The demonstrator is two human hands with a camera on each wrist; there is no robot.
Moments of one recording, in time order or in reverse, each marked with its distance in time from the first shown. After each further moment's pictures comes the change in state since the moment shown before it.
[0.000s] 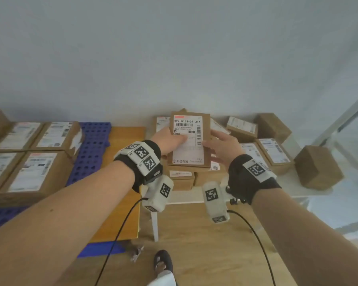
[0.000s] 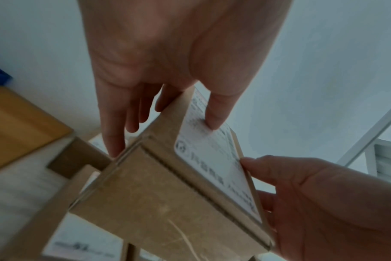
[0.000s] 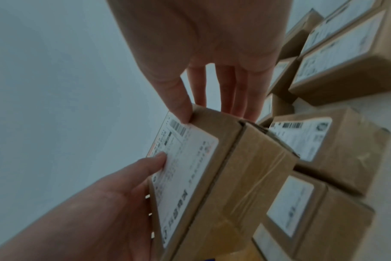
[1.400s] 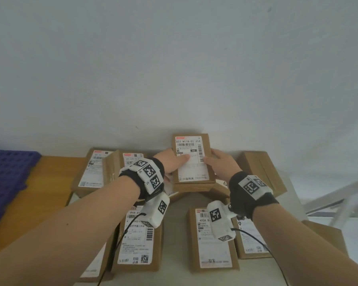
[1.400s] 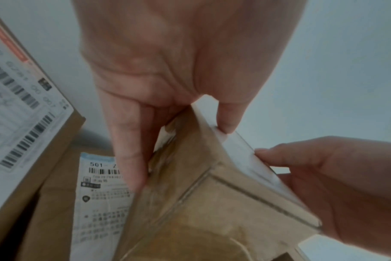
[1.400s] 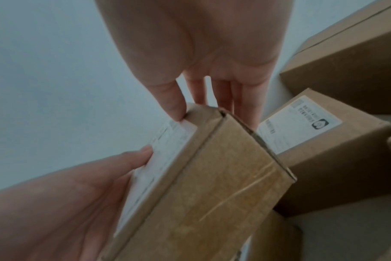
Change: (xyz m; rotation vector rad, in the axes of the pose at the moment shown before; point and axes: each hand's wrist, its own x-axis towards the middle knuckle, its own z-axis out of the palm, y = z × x) left_hand 0.311 0.110 0.131 0.042 -0.129 -0.283; right_hand 0.300 -0.014 -0.185 -0.411 -0.126 0.097
